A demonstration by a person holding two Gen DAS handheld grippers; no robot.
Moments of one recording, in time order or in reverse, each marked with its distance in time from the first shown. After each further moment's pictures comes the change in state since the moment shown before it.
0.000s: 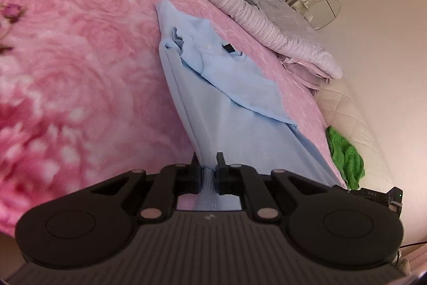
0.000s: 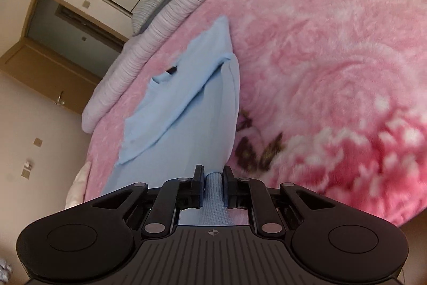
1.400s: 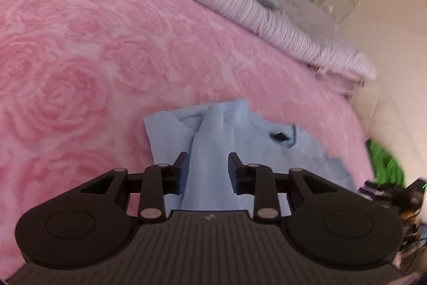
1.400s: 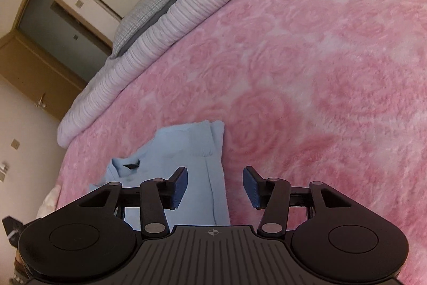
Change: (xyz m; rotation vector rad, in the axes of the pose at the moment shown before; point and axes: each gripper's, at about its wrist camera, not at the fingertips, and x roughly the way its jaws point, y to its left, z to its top) left arm 0.146 0.018 0.181 0.147 0.025 0.137; right arm 0.101 -0.037 0.166 -0.119 -0.032 -0.064
